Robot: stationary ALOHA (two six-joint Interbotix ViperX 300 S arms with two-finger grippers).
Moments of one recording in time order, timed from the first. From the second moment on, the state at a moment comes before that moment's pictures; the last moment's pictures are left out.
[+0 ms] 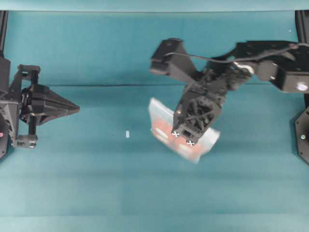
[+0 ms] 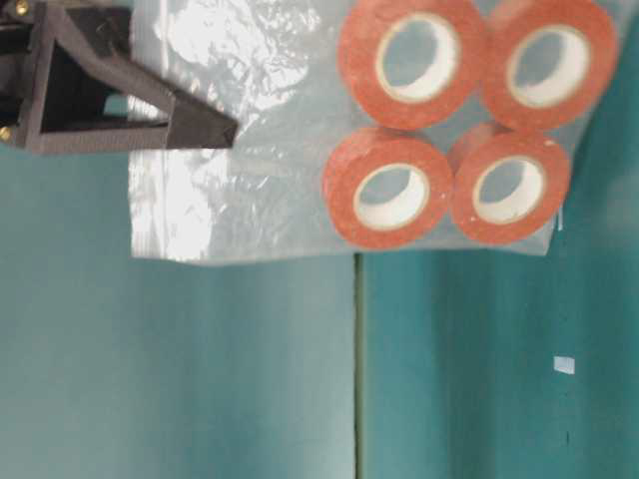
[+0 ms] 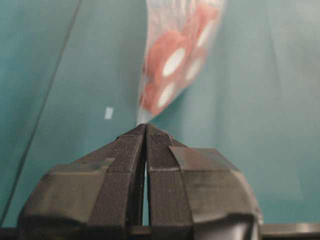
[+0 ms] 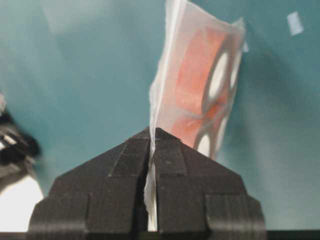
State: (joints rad) left arm 0.04 -0.80 1.09 0.01 -0.04 -0.13; right arm -0.12 -0.03 0.19 0.34 1.04 0.12
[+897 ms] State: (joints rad) left arm 0.04 -0.83 1.12 0.01 -0.18 -0.26; right arm -0.13 0.07 0.08 0.27 1.11 -0.21
